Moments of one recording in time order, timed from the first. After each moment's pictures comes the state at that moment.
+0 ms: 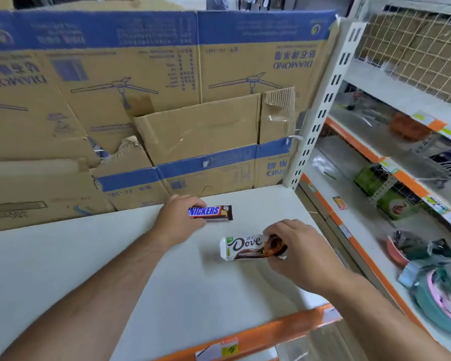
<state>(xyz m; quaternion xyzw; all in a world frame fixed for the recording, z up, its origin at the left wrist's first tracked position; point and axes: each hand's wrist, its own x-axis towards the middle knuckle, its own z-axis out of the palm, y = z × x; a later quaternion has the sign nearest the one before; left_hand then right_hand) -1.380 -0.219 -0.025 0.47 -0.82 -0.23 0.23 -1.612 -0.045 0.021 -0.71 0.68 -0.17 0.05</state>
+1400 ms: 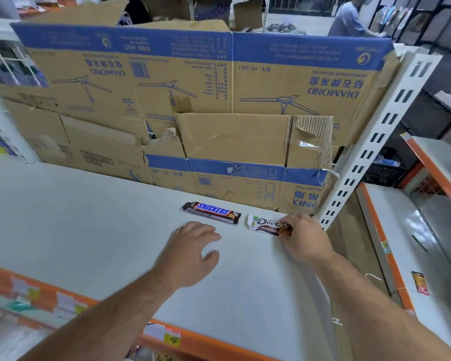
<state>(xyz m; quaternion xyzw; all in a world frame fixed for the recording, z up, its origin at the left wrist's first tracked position) -1.416 -0.110 -0.053 0.59 -0.77 -0.07 0.23 -1.703 -0.182 -0.033 -0.73 0.66 -0.12 0.13</state>
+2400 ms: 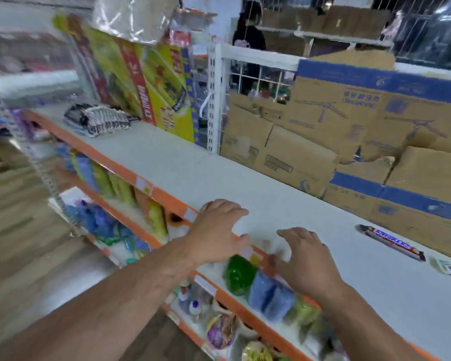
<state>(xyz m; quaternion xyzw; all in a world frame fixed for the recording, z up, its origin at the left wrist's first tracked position) -1.067 0.051 0.028 0.69 -0.70 -0.01 0.20 -1.281 0.007 0.036 -0.86 0.49 -0.09 0.08</state>
